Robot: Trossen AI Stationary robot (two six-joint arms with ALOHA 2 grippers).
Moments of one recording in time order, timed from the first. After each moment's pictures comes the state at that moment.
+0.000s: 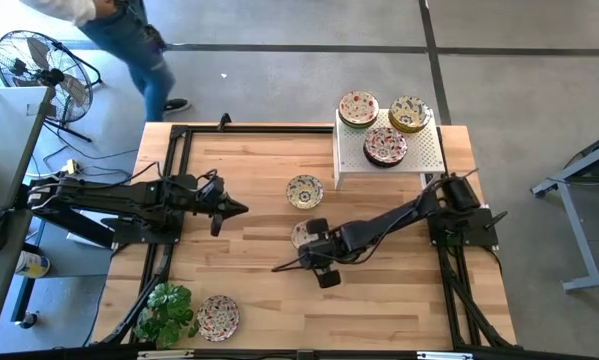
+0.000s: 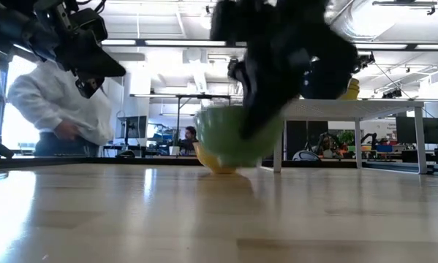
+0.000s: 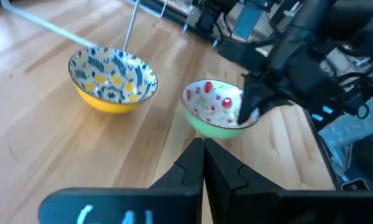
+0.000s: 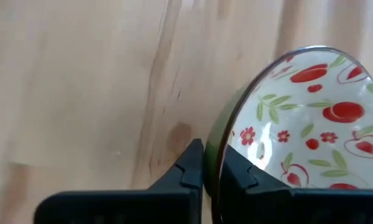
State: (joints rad) left arm 0.04 0.61 0.31 0.00 0.04 -0.43; right arm 0.30 1.95 1.38 -0.57 0.18 0.03
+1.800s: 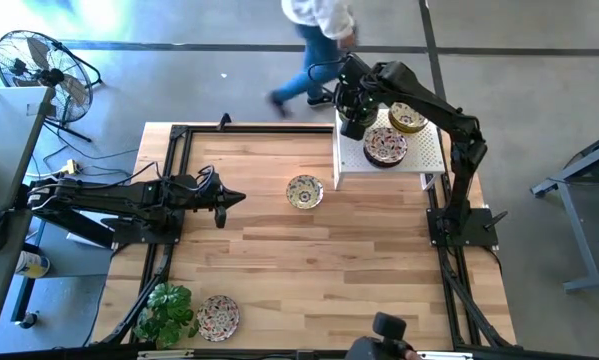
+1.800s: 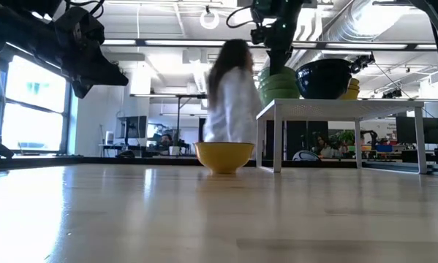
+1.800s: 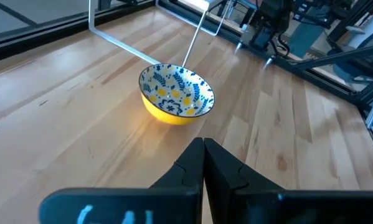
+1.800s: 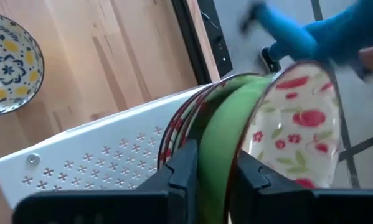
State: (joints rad) left arm 0.03 0.58 0.31 -0.06 -0.20 -0.42; right arm -0.63 1.87 2.06 -1.33 0.13 -0.35
